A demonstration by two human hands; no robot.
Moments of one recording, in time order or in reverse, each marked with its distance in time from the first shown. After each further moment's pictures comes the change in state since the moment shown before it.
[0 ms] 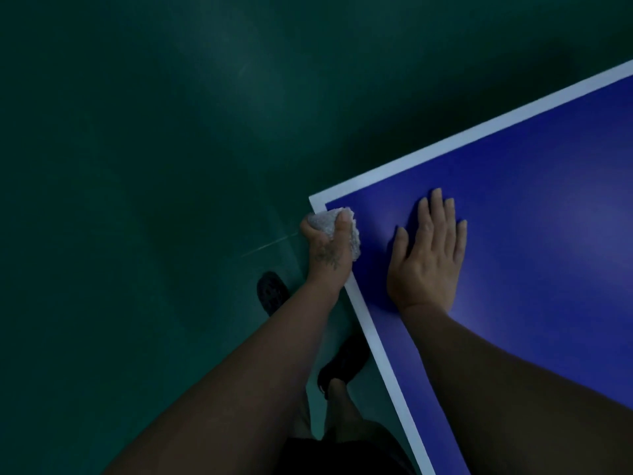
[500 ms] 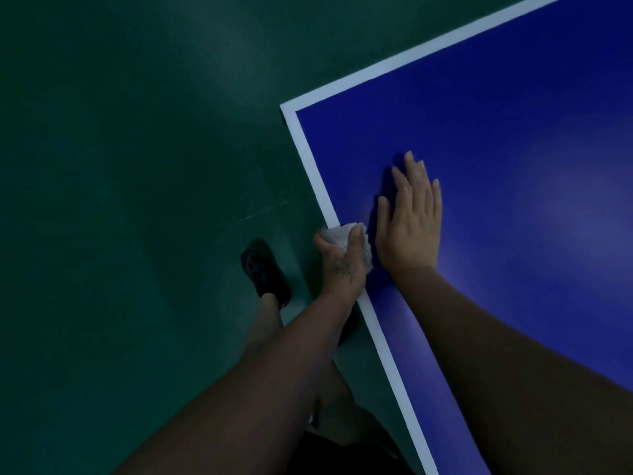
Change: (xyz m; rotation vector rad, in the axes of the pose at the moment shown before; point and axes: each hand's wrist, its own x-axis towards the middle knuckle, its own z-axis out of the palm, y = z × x) left_hand -0.128 -0.132 0.036 -0.072 -0.012 -0.038; right_hand -0.087 0.058 -0.020 0.158 0.120 -0.226
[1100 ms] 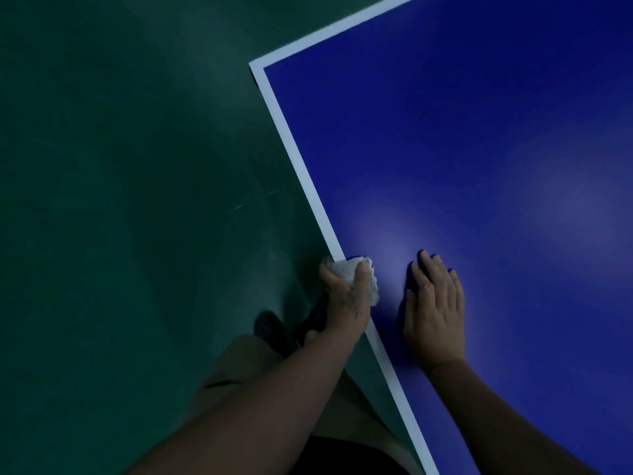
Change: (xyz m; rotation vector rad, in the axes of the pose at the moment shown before) left_hand -0.117 -0.113 0.015 0.138 -0.032 -0.078; right_hand -0.232 0.098 -0.080 -0.079 -0.082 -0.052
